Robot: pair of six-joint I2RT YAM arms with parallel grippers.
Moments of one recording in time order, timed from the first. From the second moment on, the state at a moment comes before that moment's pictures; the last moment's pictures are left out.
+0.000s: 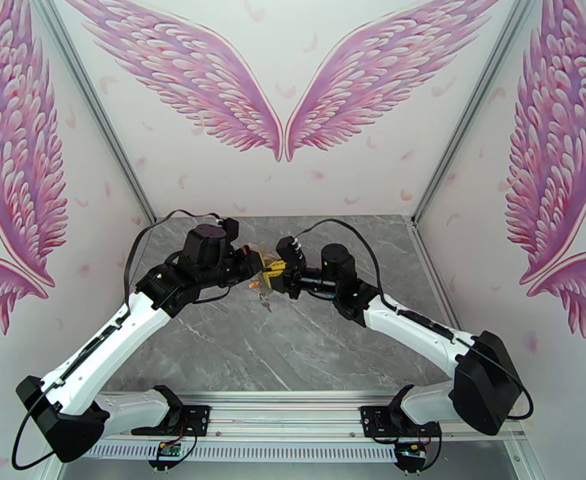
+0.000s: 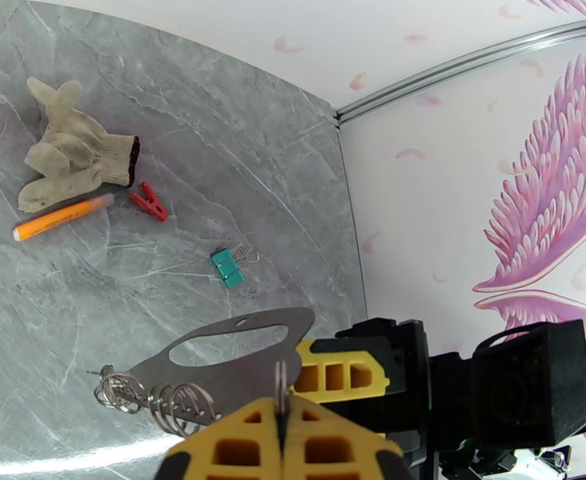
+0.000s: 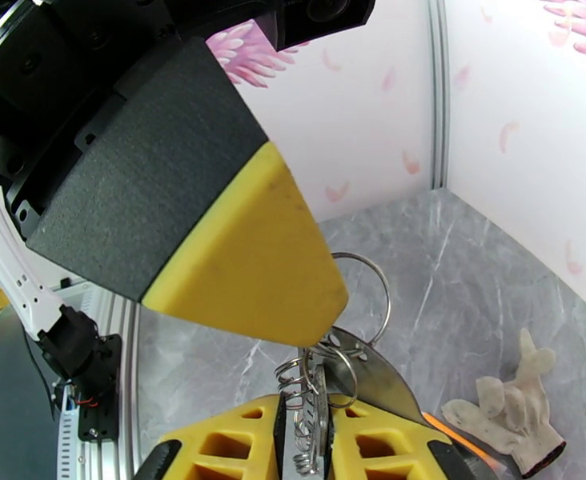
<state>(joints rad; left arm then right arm) -0.63 1.24 1.35 -0.65 0.19 -0.89 0.66 1.40 0.99 0.24 -0.61 0.01</state>
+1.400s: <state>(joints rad) -0.57 0.84 0.90 -0.28 -0.03 -0.48 0.66 1.47 1.55 -0.74 -0.73 -0.01</state>
